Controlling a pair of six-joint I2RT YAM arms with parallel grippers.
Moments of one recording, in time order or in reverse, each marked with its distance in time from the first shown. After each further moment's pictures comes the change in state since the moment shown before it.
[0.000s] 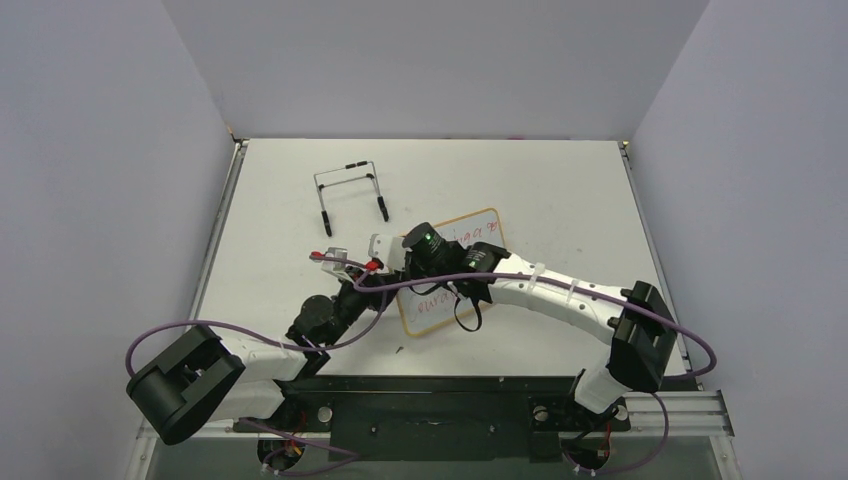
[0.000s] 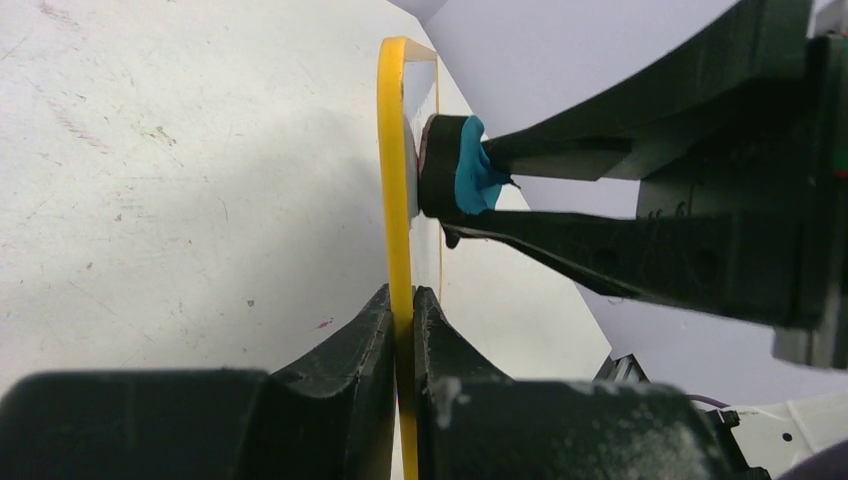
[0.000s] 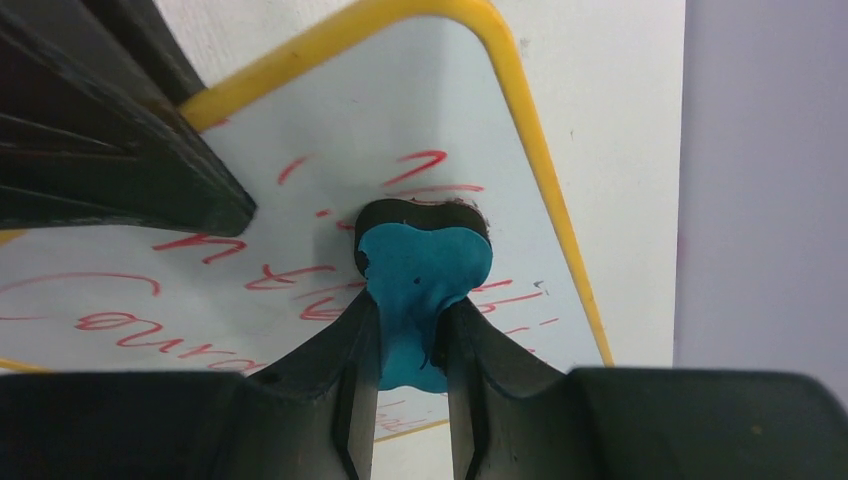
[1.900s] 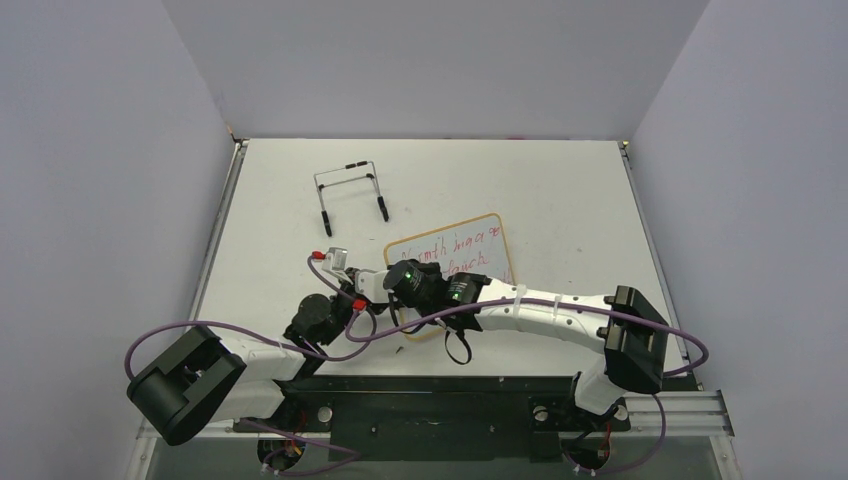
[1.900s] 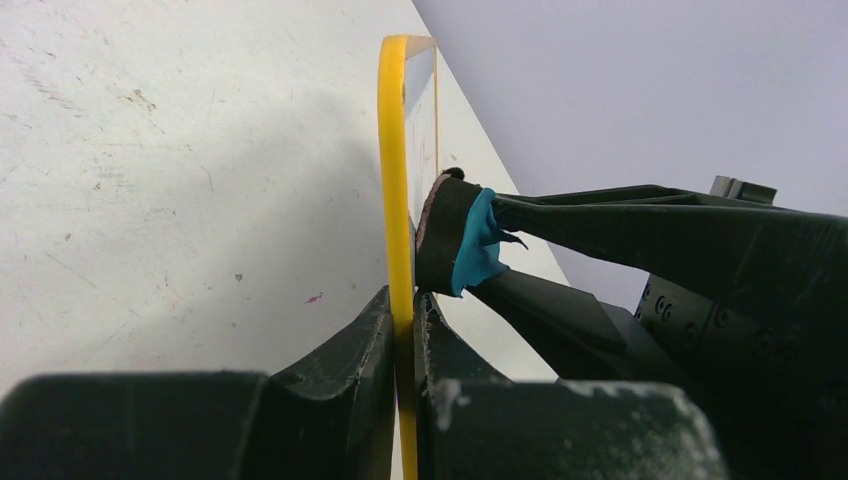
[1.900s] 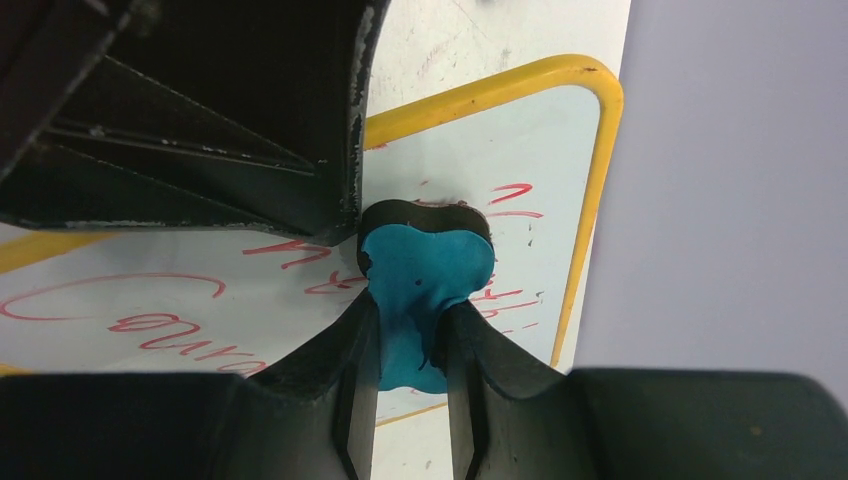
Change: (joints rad) left arm 0.048 -0.002 -0.014 -0.009 0.108 -0.048; right arm 0.158 0.015 -0.072 0.053 0.215 -0.100
